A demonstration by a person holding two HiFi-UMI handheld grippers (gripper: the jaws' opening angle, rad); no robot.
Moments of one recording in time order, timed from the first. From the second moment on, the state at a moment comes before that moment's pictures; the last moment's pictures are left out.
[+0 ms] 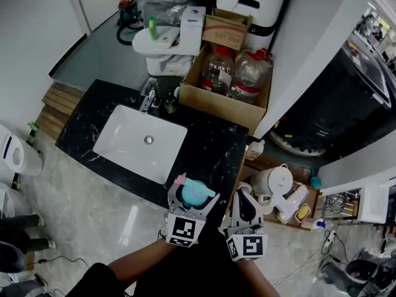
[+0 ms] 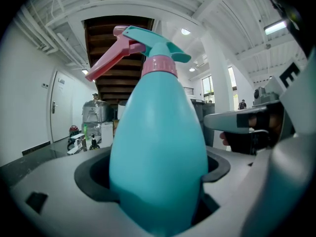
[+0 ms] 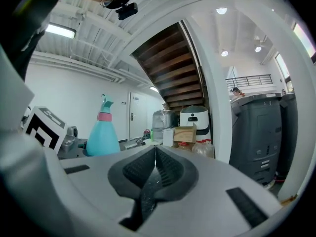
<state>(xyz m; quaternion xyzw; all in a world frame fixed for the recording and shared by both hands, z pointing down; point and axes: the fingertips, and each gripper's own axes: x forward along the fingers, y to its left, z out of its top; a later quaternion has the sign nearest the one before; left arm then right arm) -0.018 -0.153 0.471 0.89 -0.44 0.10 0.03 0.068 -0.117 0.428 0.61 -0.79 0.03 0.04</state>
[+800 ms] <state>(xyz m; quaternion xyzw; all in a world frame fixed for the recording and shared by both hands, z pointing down) 0.055 -0.257 0.550 0.87 -0.47 0.14 0.06 0.137 -0.199 0.474 0.55 -0.83 0.02 0.08</state>
